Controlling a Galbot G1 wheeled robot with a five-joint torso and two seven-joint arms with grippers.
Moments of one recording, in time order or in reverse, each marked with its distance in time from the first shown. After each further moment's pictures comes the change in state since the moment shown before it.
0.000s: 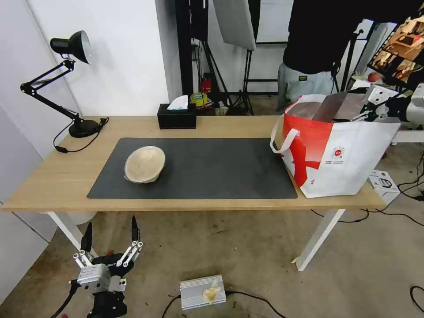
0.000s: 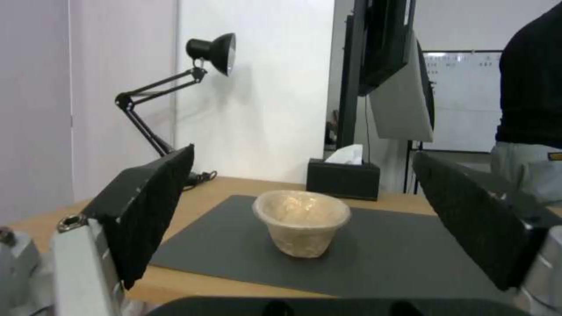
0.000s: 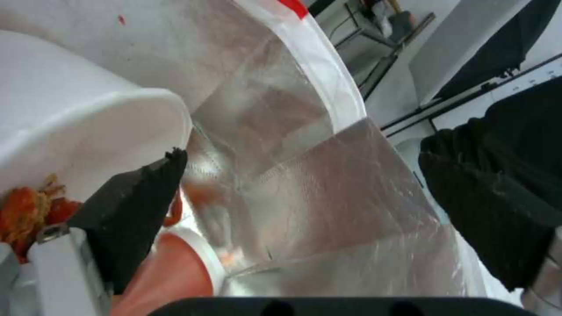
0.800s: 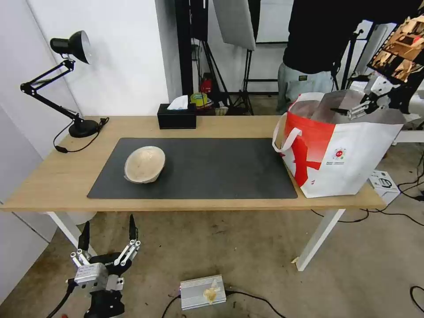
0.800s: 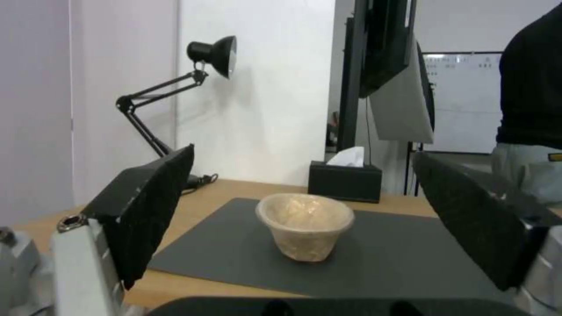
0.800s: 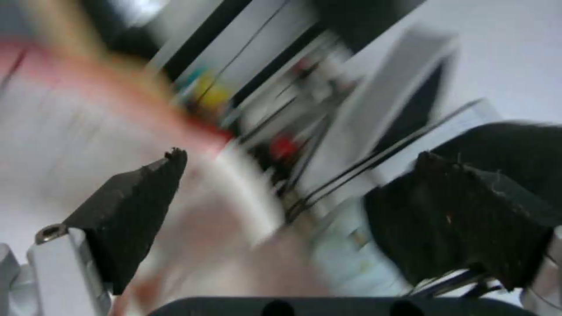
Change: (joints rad) left arm -0.009 0.020 -0.015 0.001 -0.020 0.002 -0.001; right arm -0.036 -0.034 0.024 0.134 0.214 0.034 0.249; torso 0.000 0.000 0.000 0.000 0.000
